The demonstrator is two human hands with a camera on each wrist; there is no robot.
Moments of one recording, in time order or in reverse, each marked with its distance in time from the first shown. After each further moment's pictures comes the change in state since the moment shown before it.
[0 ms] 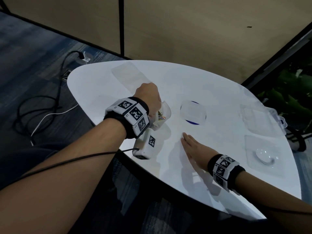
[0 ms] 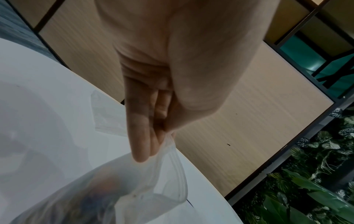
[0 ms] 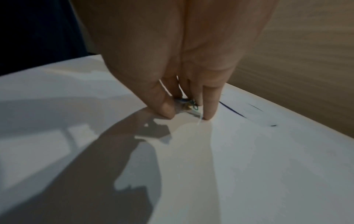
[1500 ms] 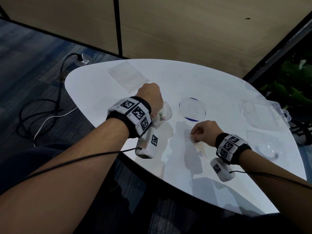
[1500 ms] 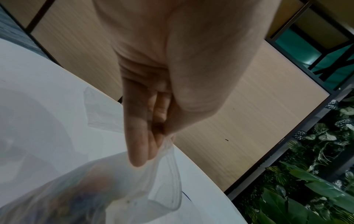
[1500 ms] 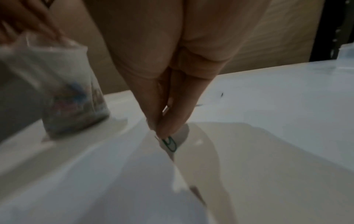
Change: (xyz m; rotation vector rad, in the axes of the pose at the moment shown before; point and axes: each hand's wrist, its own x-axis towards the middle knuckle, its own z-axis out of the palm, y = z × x) left_hand 0.004 0.013 0.016 0.050 -0.028 0.012; right_hand 0.020 0.047 -0.037 0.763 0.201 0.322
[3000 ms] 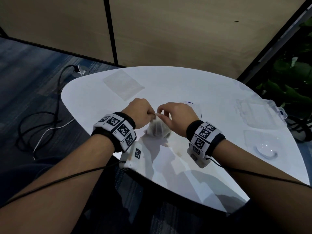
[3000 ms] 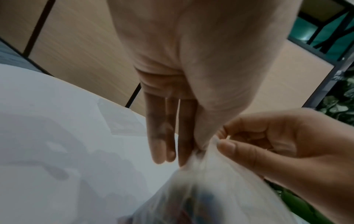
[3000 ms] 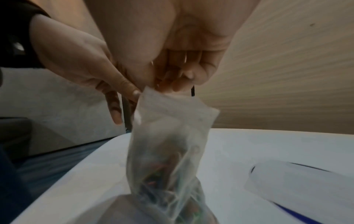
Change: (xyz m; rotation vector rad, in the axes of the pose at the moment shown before) left_hand 0.001 -0.030 0.003 0.157 -0.030 0.258; right_hand 0.004 -0.117 -0.010 -0.265 0.282 -0.481
